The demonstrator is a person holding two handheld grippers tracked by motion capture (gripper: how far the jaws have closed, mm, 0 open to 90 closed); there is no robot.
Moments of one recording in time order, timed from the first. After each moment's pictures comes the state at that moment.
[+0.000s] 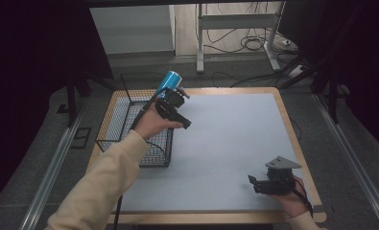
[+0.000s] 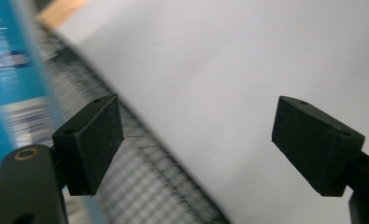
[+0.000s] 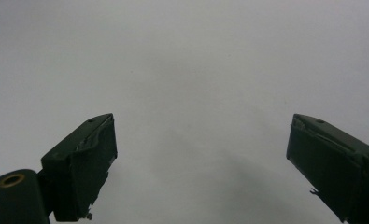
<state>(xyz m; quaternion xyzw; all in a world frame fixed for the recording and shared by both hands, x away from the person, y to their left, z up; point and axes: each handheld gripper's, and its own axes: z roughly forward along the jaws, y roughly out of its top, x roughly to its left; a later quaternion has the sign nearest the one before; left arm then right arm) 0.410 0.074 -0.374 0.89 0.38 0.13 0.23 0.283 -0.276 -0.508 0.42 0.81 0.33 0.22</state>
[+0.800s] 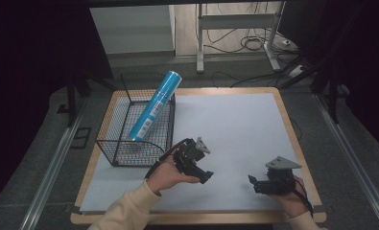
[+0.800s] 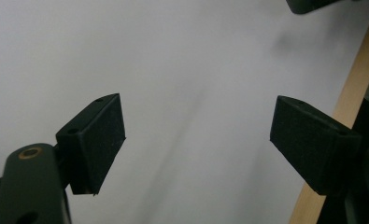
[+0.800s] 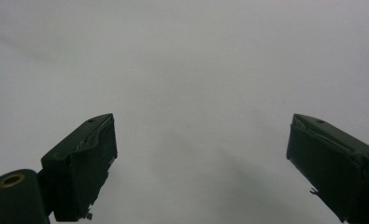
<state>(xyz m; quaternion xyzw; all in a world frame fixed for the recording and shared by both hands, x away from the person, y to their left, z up) 0.302 0.024 -0.446 0.91 0.28 0.07 0.30 0.283 -0.276 -0.507 0.42 0.81 0.33 0.23</state>
